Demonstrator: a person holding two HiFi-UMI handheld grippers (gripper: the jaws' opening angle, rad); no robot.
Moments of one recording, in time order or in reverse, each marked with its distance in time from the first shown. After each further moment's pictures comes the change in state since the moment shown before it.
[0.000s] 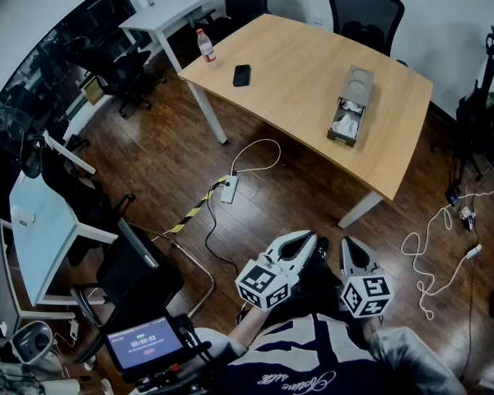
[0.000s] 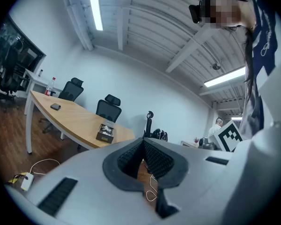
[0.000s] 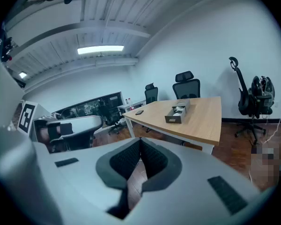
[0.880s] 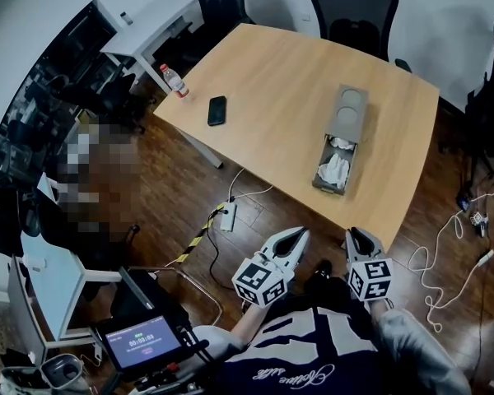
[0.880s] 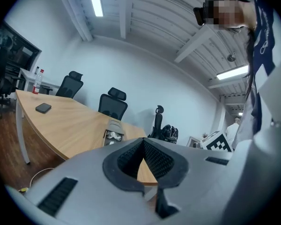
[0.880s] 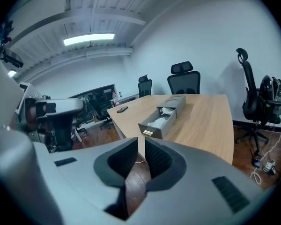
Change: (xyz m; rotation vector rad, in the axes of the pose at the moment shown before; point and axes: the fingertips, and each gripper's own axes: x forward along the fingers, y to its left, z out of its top) left arm 0.194 0.131 0.054 0.013 0.080 0.055; right arm 0.183 -0.171 0.073 -0.036 0.102 -0.020
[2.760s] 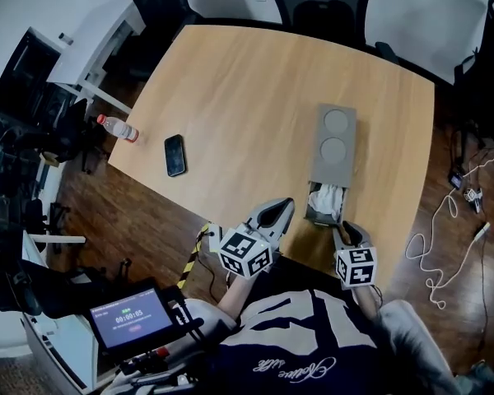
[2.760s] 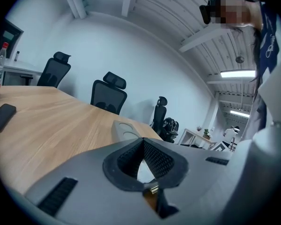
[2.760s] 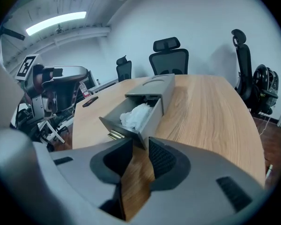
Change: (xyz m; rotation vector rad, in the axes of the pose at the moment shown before) left arm 0.206 0.181 0.058 -0.004 0.165 -0.140; right arm 0.184 -0.107 0.017 0.135 0.209 -0.182
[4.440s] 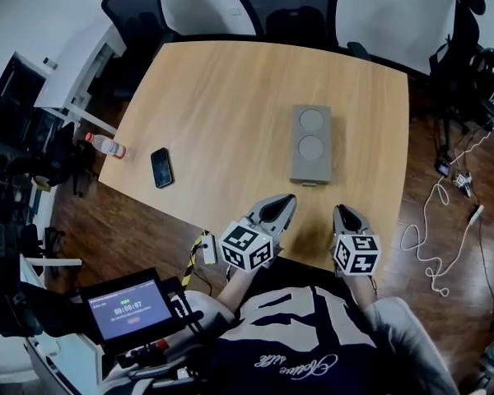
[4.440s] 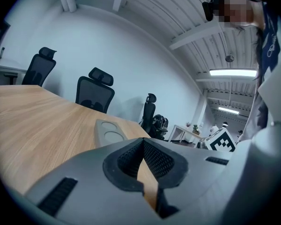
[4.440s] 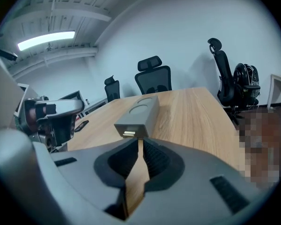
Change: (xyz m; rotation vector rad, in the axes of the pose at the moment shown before) left arm 0.029 -0.046 -0.003 0.050 0.033 -0.131; right arm -0.043 -0.030 0.053 0.149 -0.204 -0.101
